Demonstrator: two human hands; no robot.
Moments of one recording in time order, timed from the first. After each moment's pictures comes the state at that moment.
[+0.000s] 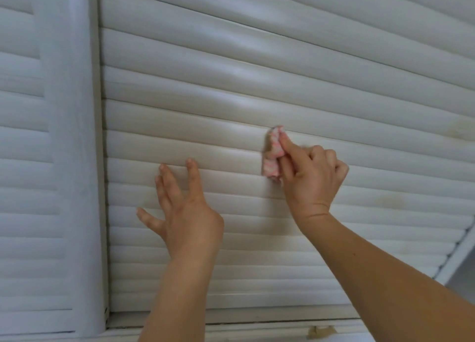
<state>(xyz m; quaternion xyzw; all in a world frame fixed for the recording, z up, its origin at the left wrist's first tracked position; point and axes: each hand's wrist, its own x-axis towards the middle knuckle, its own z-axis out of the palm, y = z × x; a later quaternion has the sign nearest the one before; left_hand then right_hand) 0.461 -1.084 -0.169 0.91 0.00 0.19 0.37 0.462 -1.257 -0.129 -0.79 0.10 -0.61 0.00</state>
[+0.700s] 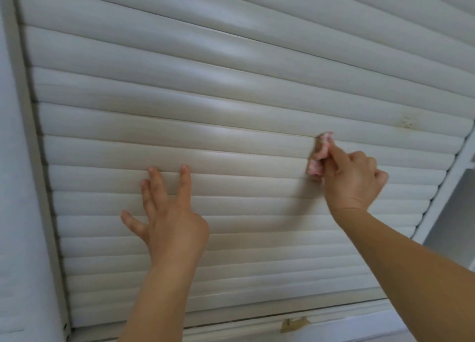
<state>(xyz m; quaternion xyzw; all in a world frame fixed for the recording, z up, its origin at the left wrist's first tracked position) 0.448 -1.120 -0.171 0.91 -0.05 0.20 0.35 0.408 -1.375 -0.116 -0.81 0.29 -0.51 0.00</state>
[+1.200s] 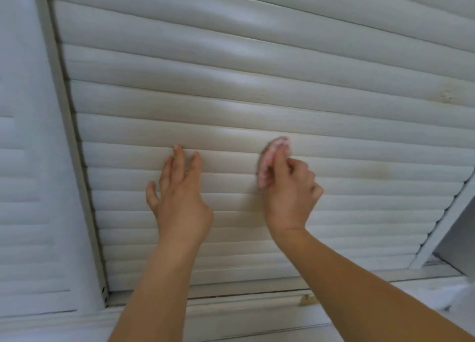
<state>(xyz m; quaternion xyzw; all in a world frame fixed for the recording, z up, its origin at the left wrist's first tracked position) 0.454 -1.089 -0.183 0.92 -0.11 0.20 0.32 0.442 -1.247 -0.192 -0.84 0.24 -0.48 0.06</state>
